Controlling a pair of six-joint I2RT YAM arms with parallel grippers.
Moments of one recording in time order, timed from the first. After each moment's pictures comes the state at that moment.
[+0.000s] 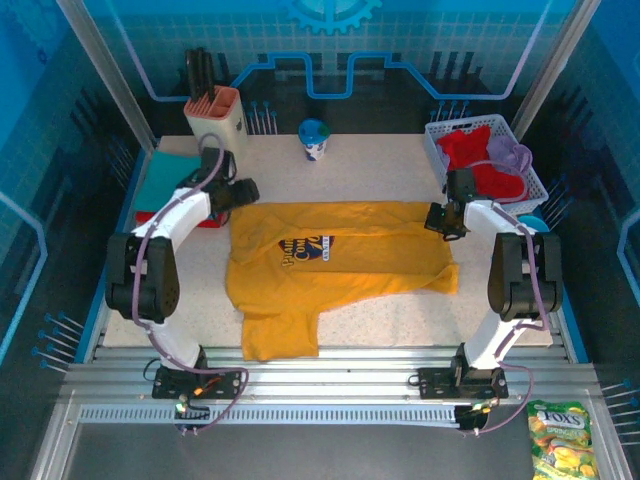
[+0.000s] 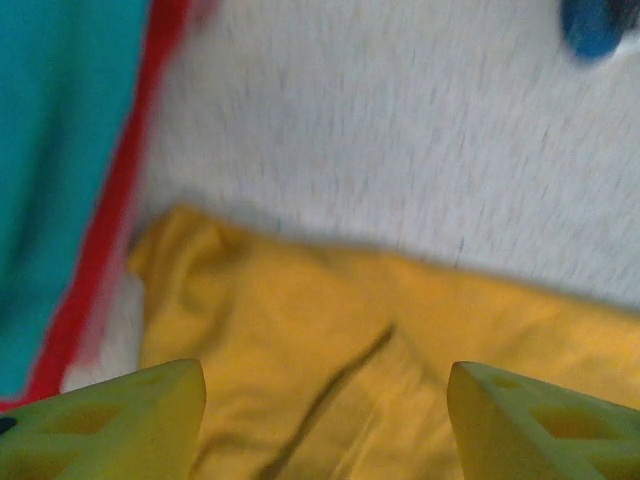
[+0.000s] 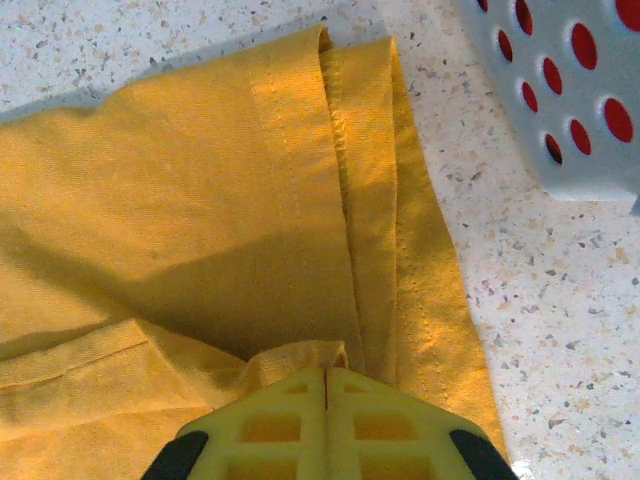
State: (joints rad) left arm -0.08 1.74 1.25 -0.46 0.06 -0.46; right arm -0.01 1.74 1.13 -0.50 -0.03 0.31
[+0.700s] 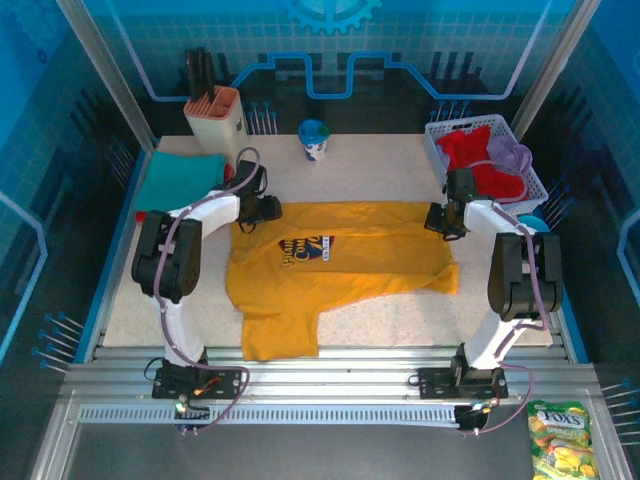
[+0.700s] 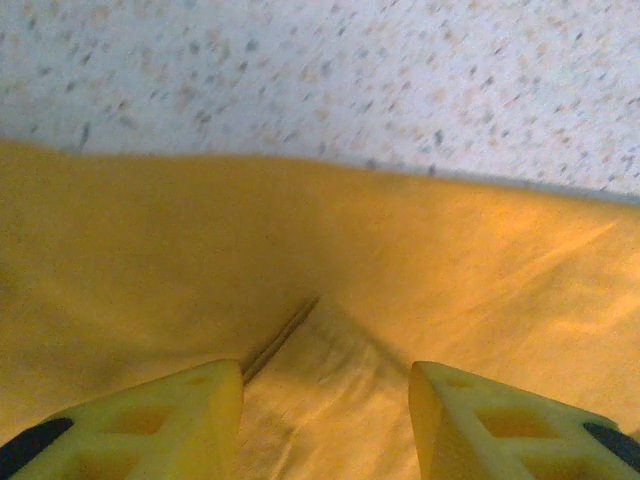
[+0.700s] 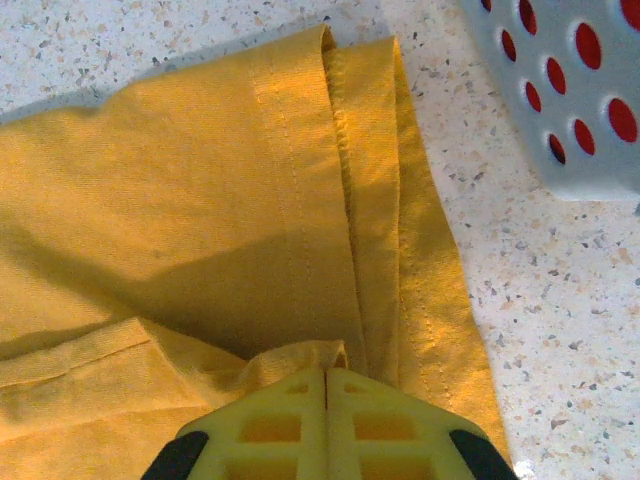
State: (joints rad) left arm -0.19 1.95 1.31 -0.39 0.07 -0.45; right arm -0.01 1.74 1.13 -0.50 -0.03 0.31
